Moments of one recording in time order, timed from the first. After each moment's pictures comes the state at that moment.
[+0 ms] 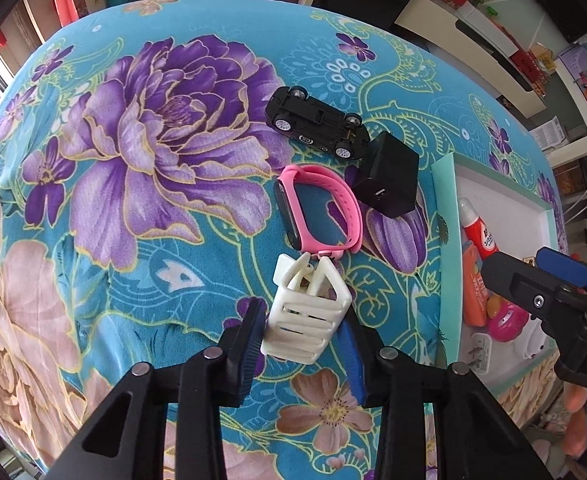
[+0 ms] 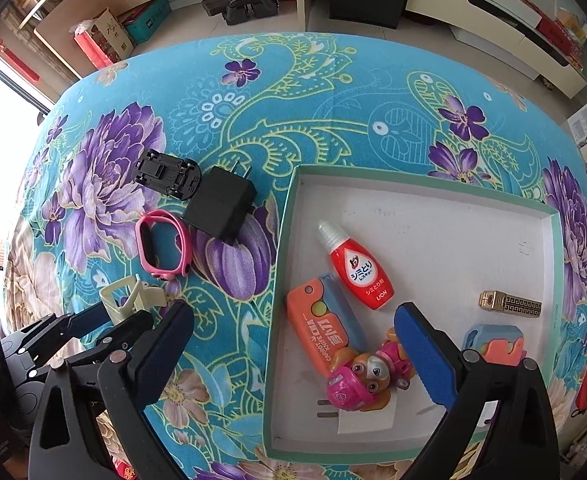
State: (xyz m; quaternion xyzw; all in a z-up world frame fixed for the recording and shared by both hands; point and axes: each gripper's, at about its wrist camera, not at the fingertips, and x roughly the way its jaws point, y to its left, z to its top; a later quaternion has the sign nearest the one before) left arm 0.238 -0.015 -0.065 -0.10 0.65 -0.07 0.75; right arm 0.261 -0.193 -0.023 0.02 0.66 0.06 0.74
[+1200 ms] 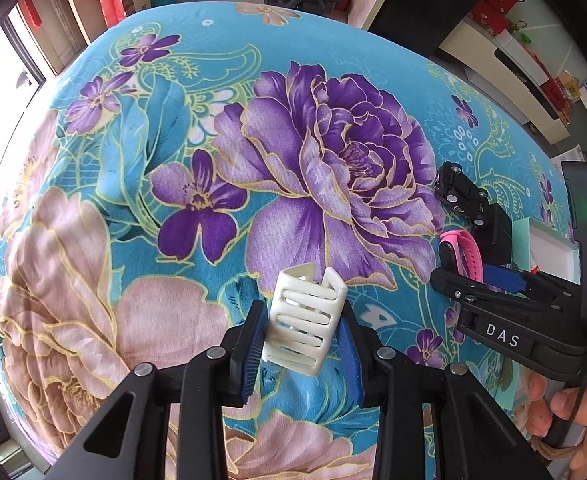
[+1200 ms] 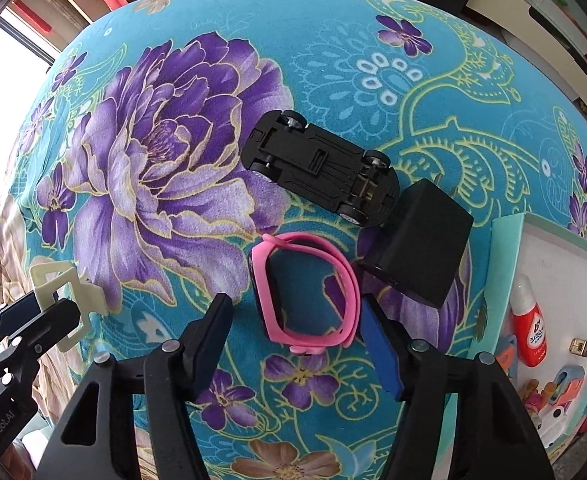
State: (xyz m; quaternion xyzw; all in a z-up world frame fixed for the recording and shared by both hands) left arm 0.247 0.118 -0.054 -0.11 0.64 -0.02 0.76; right arm 0.302 -0.044 -0.090 -0.02 0.70 0.09 0.71
